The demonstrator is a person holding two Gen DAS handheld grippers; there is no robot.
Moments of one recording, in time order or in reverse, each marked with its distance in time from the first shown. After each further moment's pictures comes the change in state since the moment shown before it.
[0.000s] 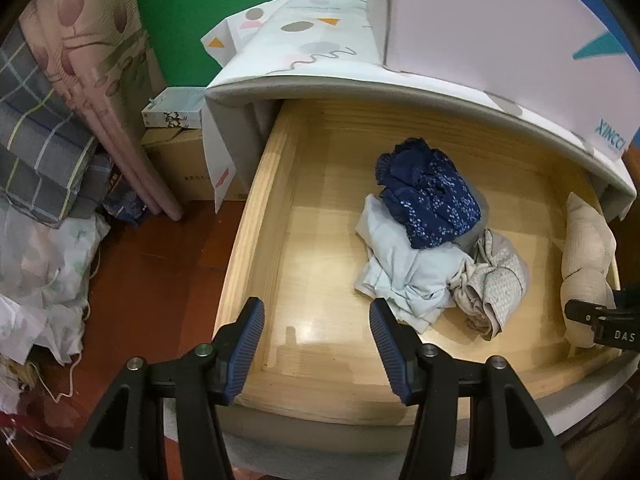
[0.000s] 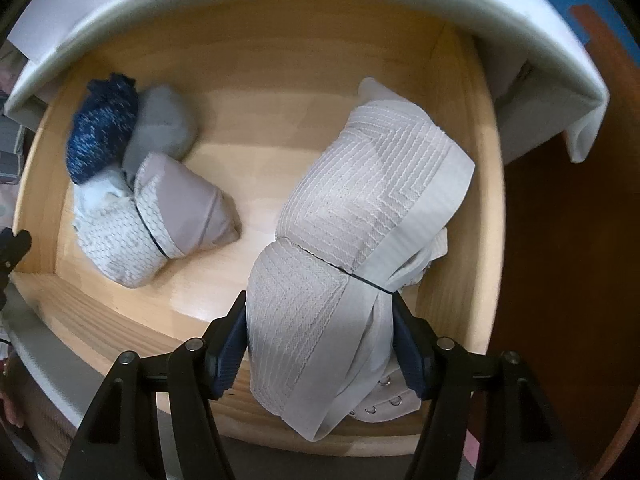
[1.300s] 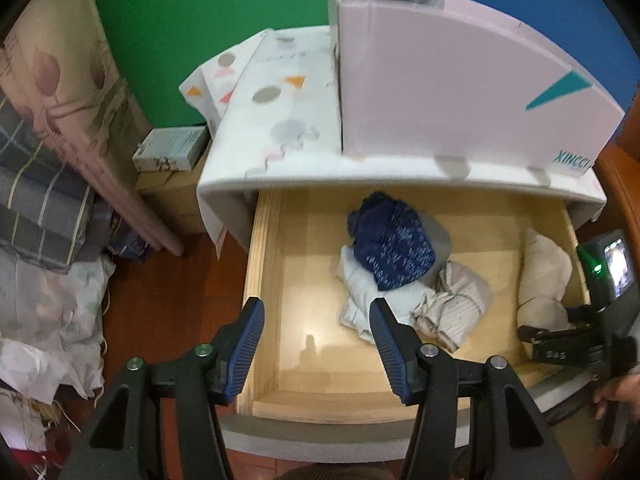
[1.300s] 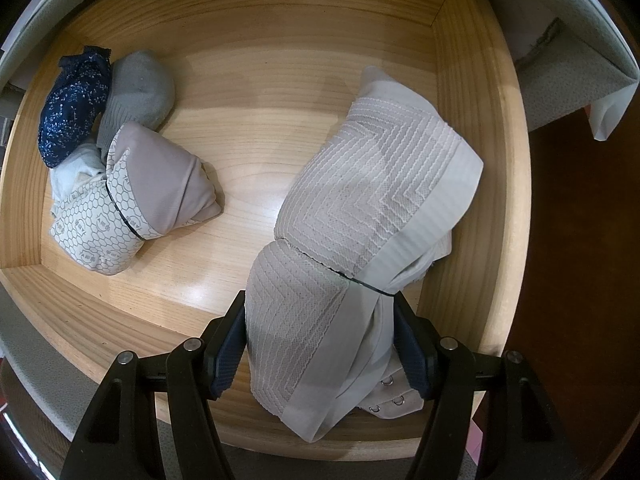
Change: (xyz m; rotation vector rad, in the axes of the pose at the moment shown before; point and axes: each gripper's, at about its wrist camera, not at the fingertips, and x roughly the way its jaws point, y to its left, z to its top) left arm -0.050 -0.019 0.043 0.116 -0.013 -0.011; right arm 0.027 0.007 0.008 0.010 0.156 -0.019
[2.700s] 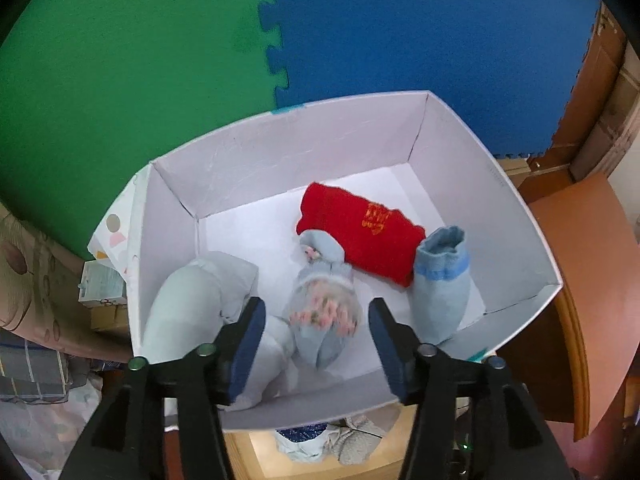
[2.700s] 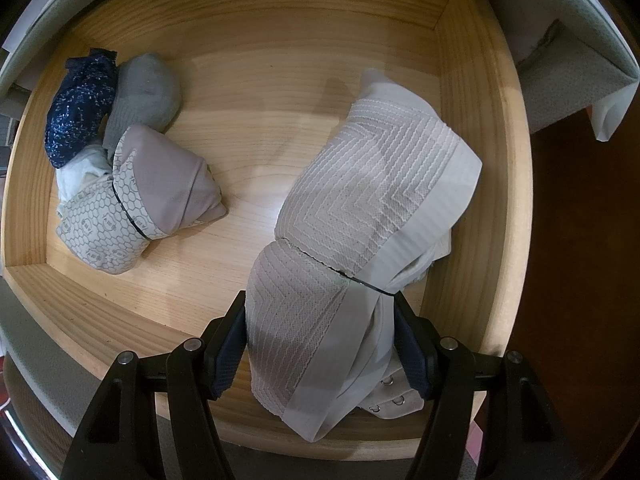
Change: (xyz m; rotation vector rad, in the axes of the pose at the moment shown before) left arm -0.037 -0.122 0.206 0.262 -0.040 -0.155; right arm -0.003 -0.003 -0.007 0.016 -0.009 0.020
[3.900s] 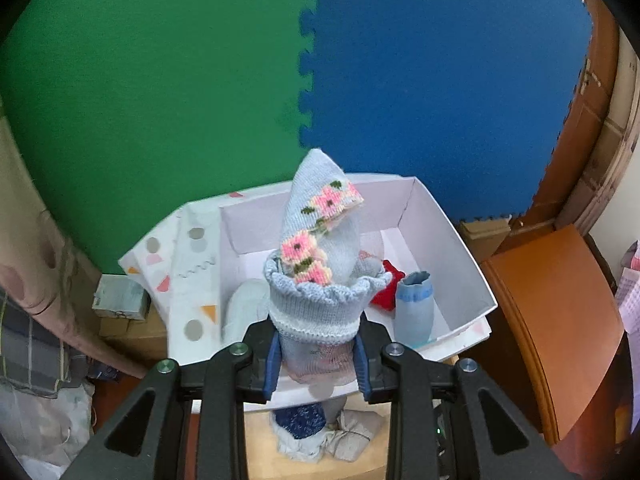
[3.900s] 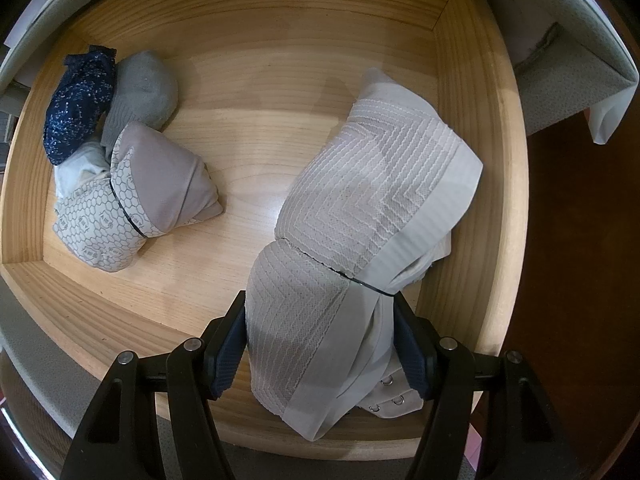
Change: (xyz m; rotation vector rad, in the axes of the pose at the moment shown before) left arm -0.093 0.029 -0.017 -0.080 -0.201 -0.034; right arm 0.001 0.002 -0.001 -0.005 0.003 -0.015
